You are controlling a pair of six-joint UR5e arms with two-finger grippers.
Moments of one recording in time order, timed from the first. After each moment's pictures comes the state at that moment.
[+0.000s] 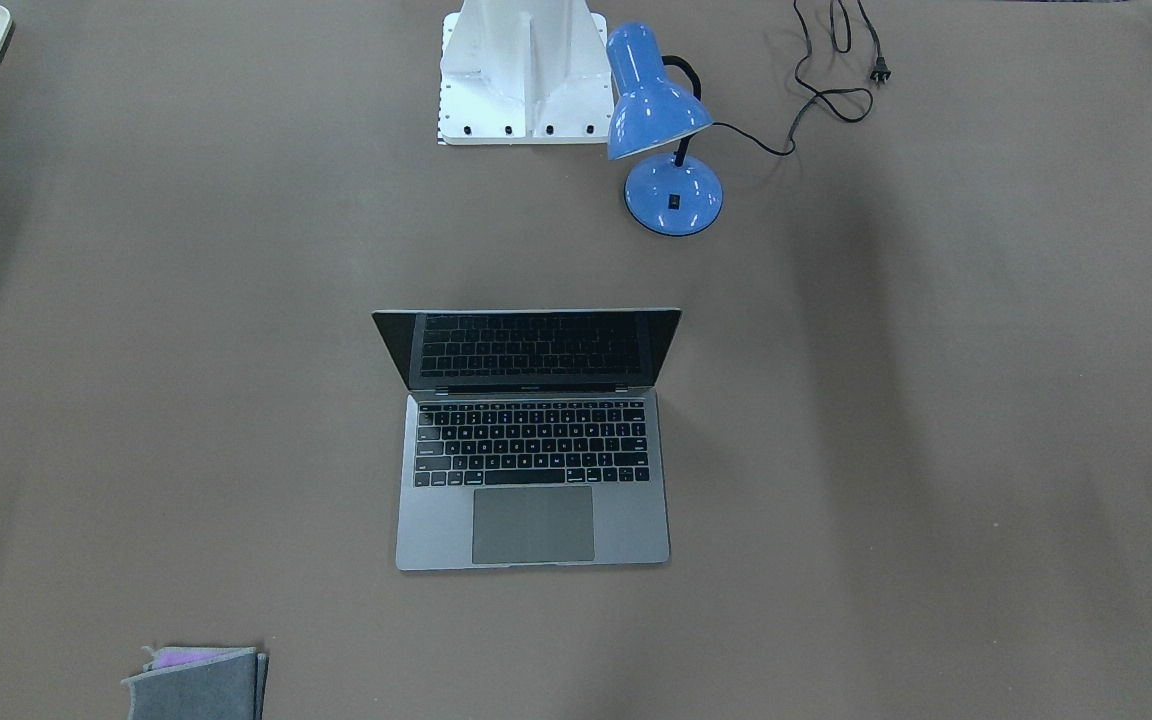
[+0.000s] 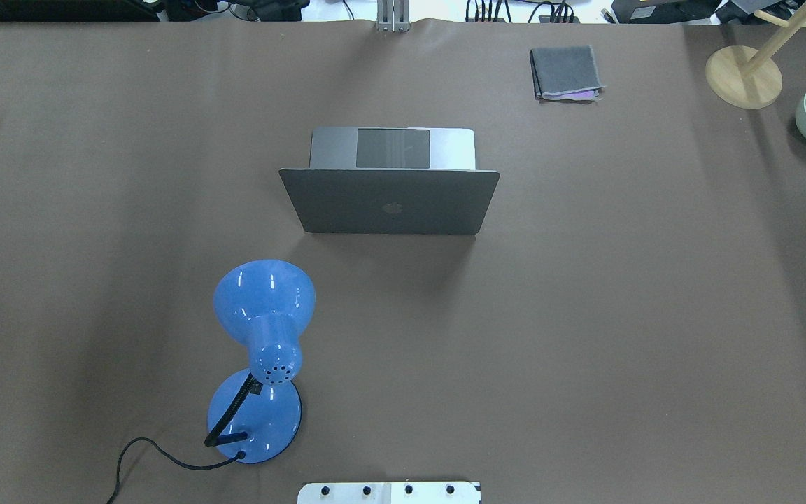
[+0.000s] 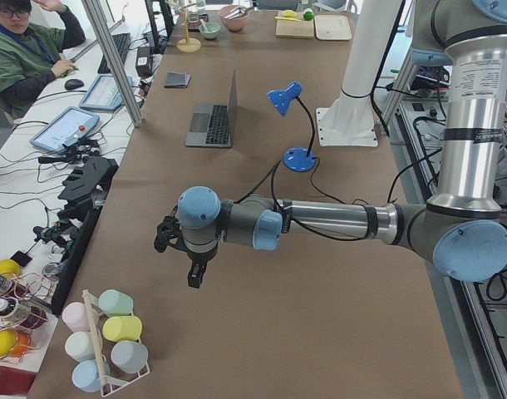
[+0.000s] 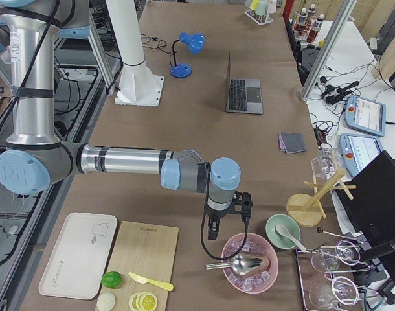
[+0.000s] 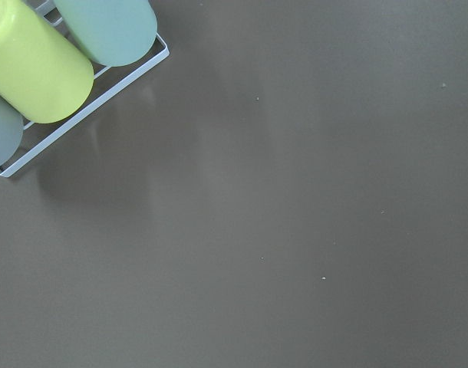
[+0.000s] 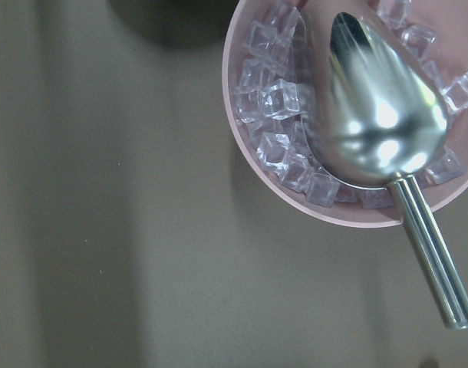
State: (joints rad) left arm -1.59 -1.59 -1.61 -1.70 -2.40 0.05; right arm 1.59 -1.64 1.64 -1.65 2.26 0.00
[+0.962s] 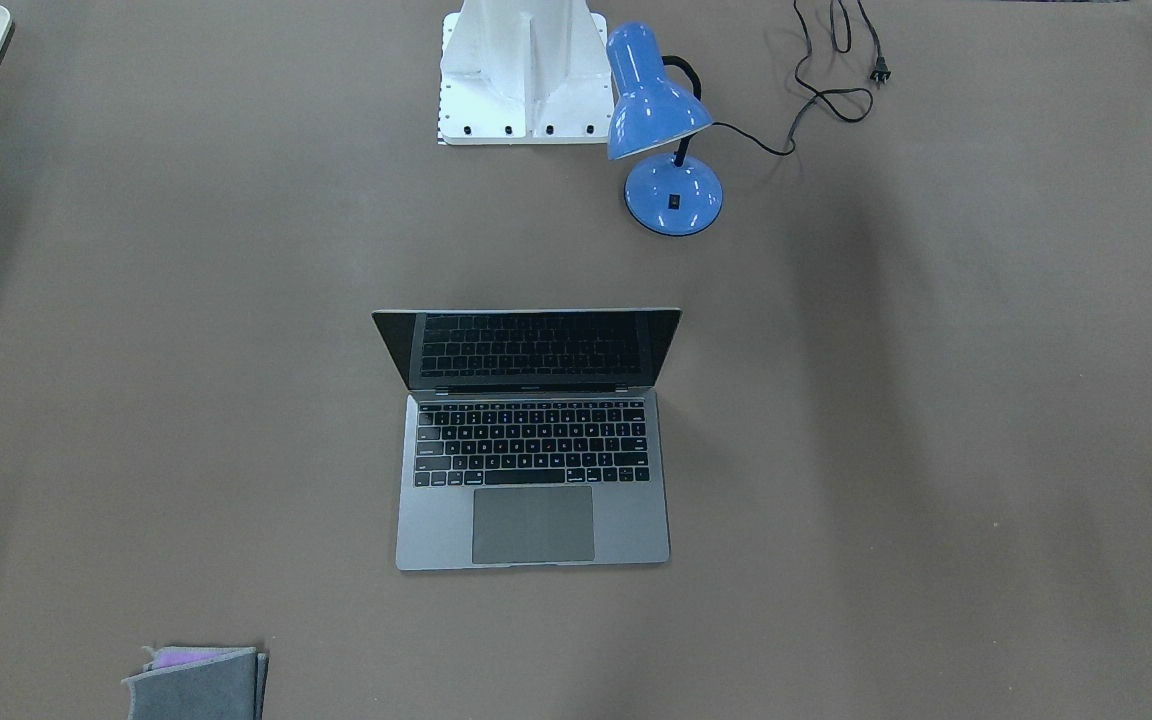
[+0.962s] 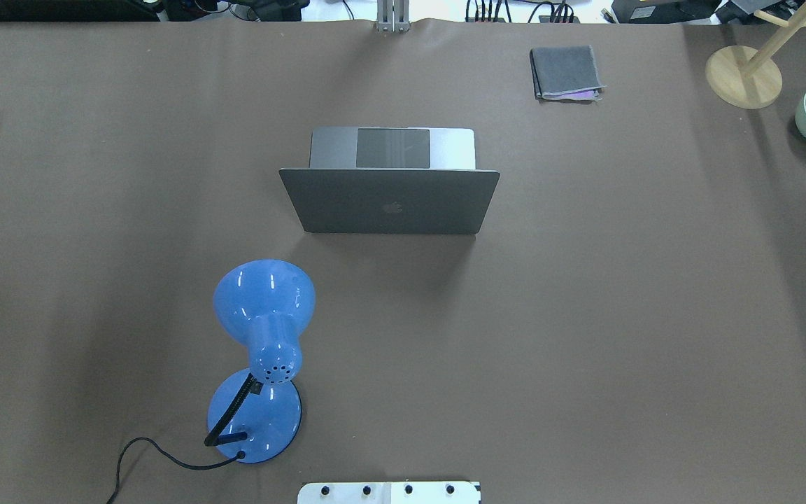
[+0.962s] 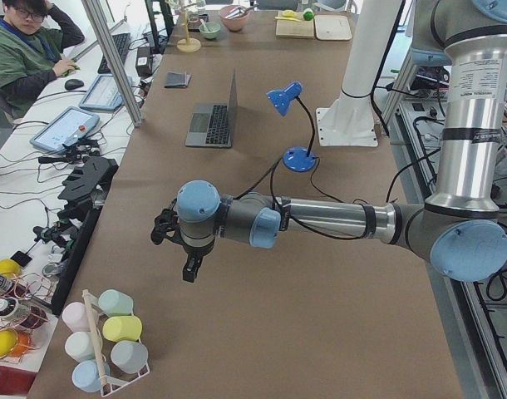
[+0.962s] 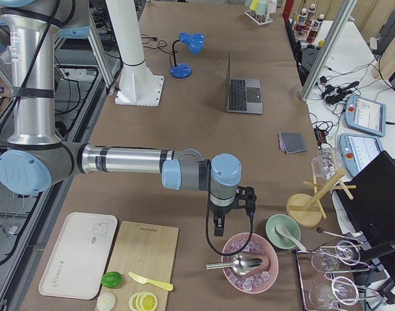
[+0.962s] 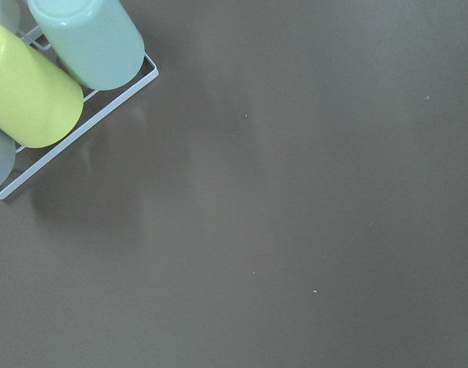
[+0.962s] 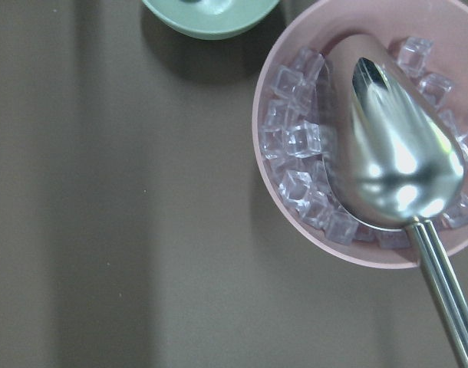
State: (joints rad) left arm -1.59 -1.59 -1.61 -1.78 -2.40 0.05; right arm 1.59 -1.63 1.63 -1.52 2.30 0.00
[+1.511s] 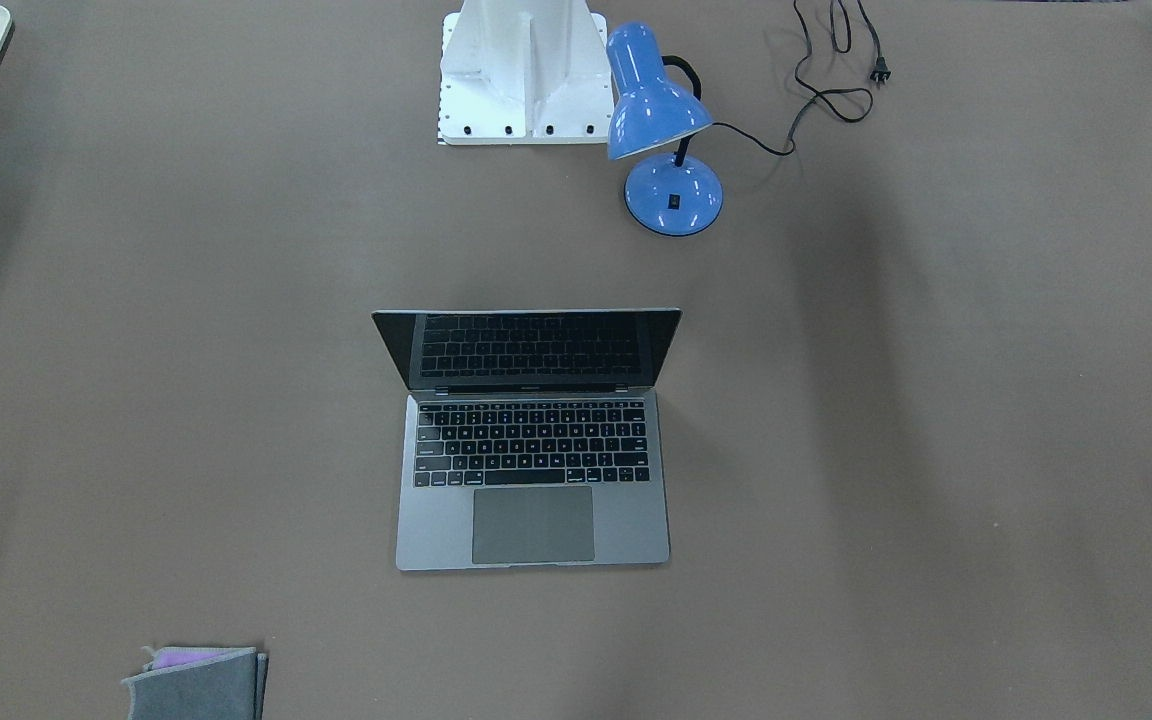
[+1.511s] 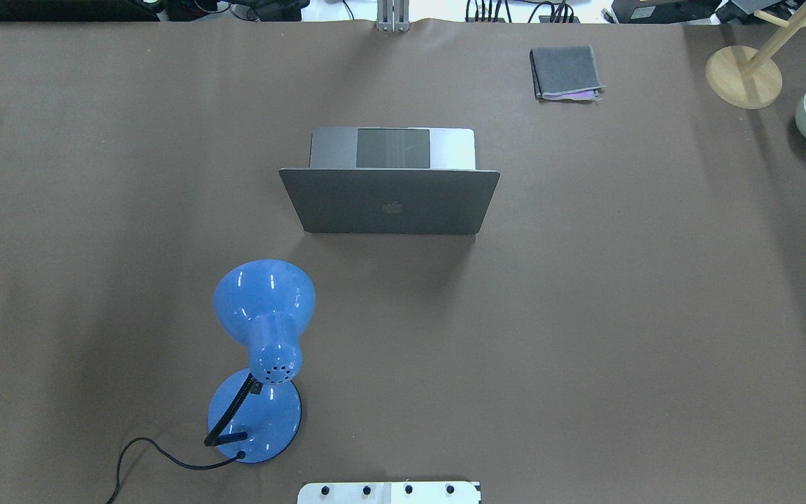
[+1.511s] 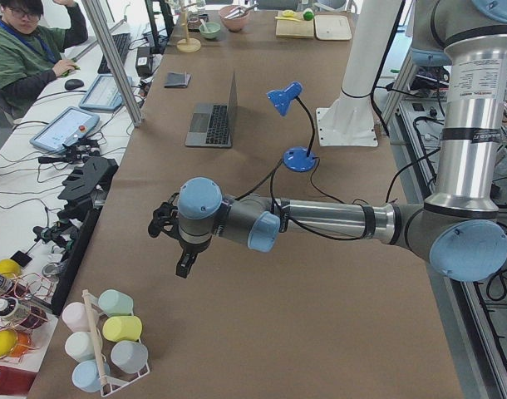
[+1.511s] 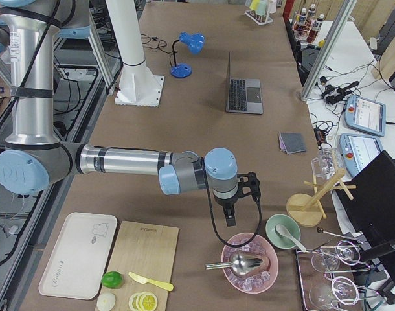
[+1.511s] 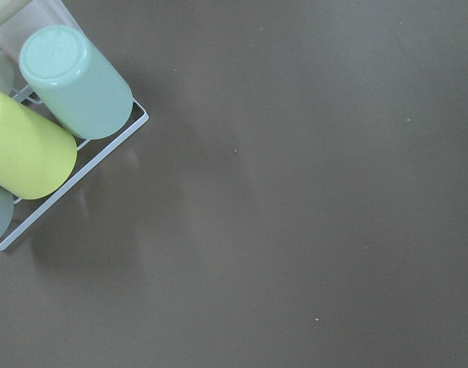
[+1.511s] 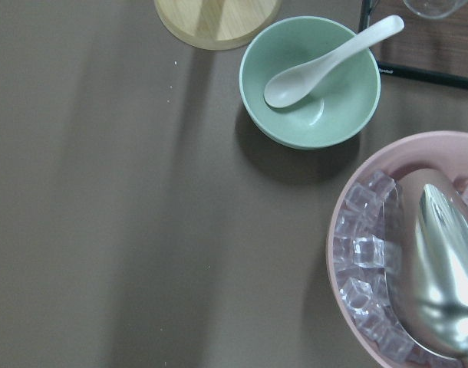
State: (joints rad) left arm -1.59 -1.61 -1.60 -1.85 -2.40 0.04; right arm 1.59 -1.64 1.63 -1.26 2.35 0.01
